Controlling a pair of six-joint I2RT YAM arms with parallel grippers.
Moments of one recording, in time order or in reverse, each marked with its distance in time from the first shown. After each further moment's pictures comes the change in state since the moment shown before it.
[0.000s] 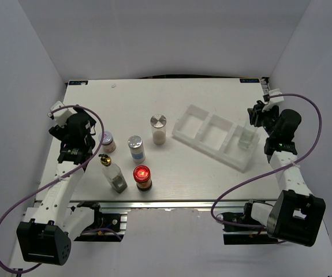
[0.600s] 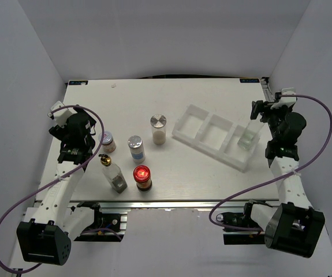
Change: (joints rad) left arm 0.000 0.000 0.000 0.000 0.003 0.000; right arm 0.000 -0.094 -0.021 0.099 0.177 0.090
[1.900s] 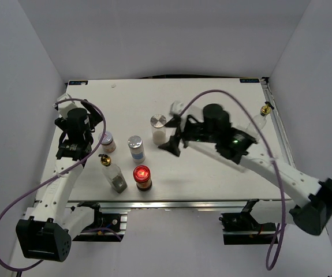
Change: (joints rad) left arm 0.000 0.035 0.077 -0.043 0.209 0.023; right arm 0.939 0.100 0.435 -0.578 -0.208 -0.085
